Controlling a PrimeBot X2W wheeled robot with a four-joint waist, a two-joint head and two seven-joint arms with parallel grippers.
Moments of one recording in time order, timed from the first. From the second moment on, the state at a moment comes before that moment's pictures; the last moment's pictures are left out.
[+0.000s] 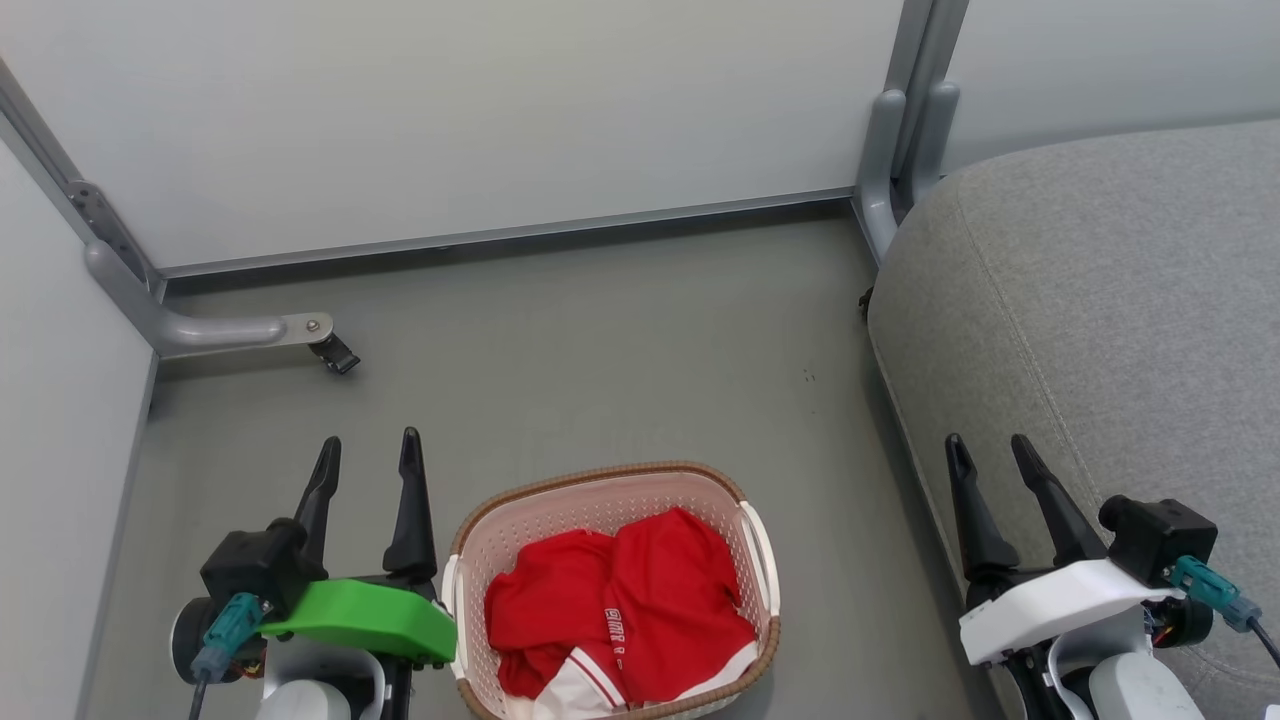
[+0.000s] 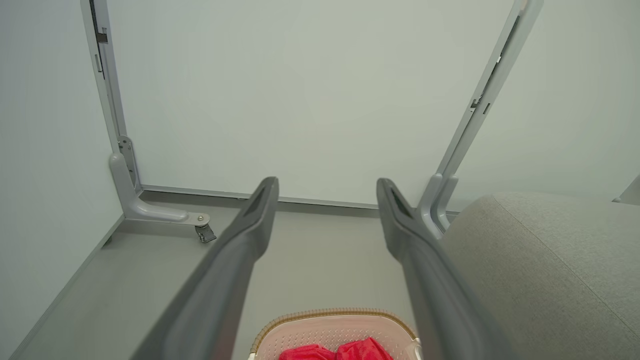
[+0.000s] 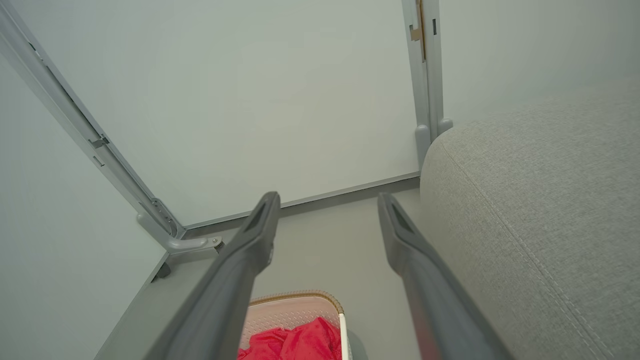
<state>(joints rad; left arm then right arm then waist) -0.08 0.05 -0.13 0.18 -0.34 -0.02 -0.19 -0.07 -0.04 0.03 0.17 0.38 0.13 -0.19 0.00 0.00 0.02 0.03</state>
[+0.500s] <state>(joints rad) -0.08 0.05 -0.14 0.20 -0.23 -0.01 -0.22 -0.07 -0.05 0.04 0.18 0.25 0.13 -0.22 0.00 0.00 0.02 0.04</state>
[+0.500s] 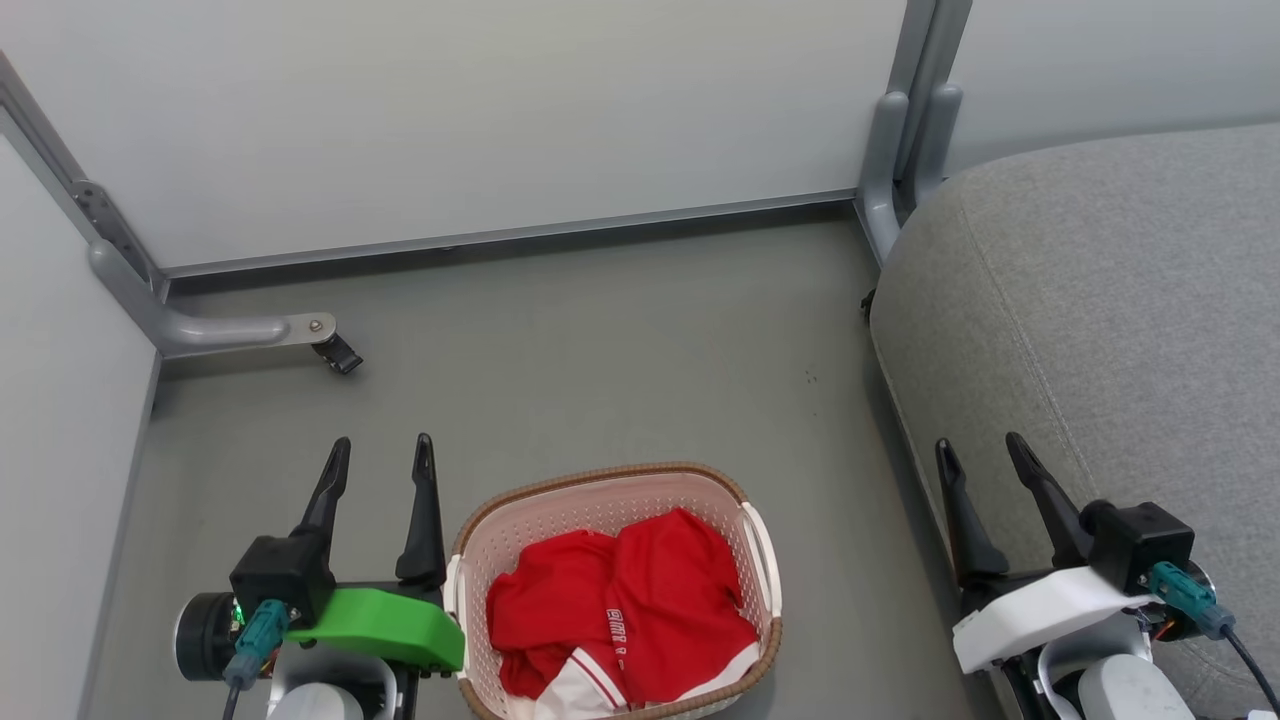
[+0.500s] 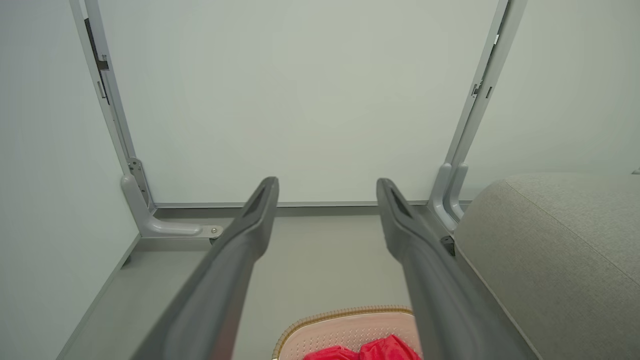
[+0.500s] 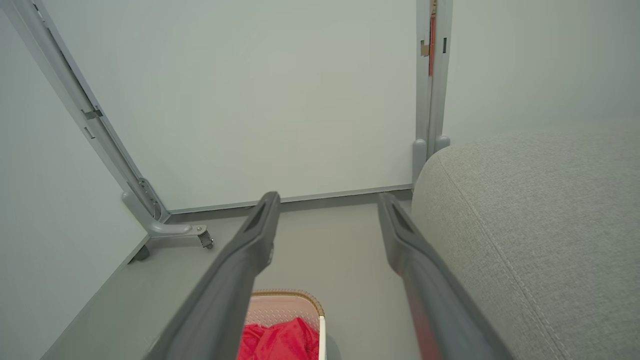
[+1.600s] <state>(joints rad) -0.09 0.05 -0.14 0.25 -0.15 -0.03 -0.26 -0.07 -0.05 0.05 0.22 0.10 0.13 -0.26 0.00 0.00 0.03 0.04</state>
